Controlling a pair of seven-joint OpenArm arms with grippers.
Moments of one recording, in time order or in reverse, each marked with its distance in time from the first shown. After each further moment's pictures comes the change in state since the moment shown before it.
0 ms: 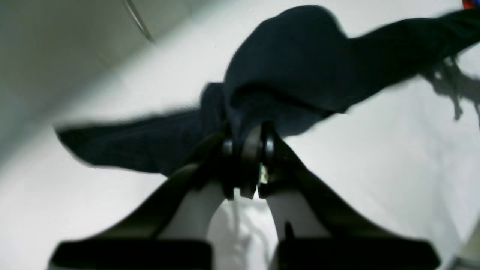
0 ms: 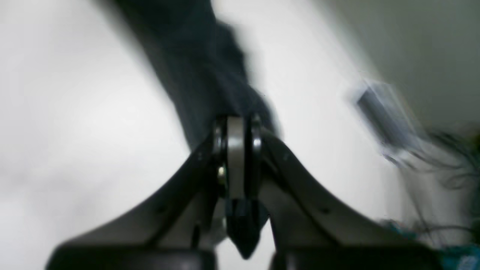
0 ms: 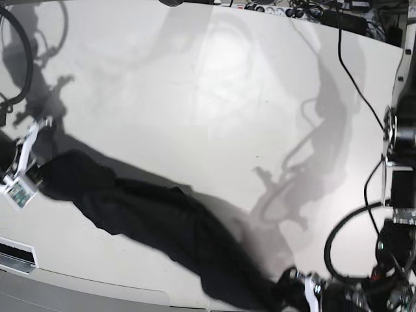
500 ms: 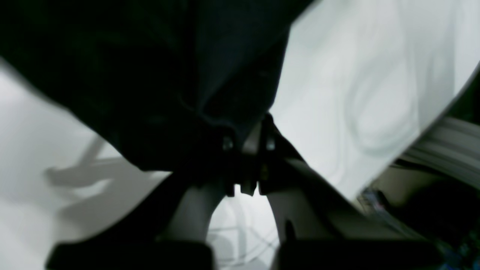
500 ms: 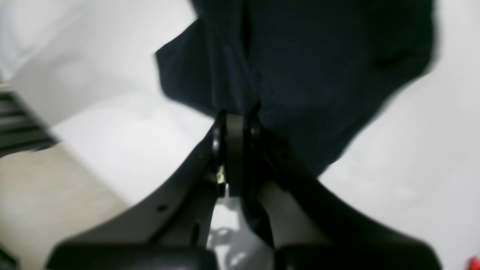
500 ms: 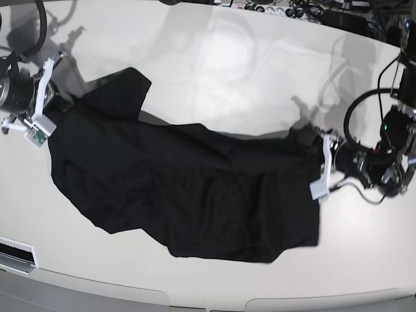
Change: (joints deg) left arm 28.5 -12.7 7.3 -0.1 -6.0 -1.1 2.6; right arm -13.9 0.1 0.0 -0.2 20.0 -0.2 -15.7
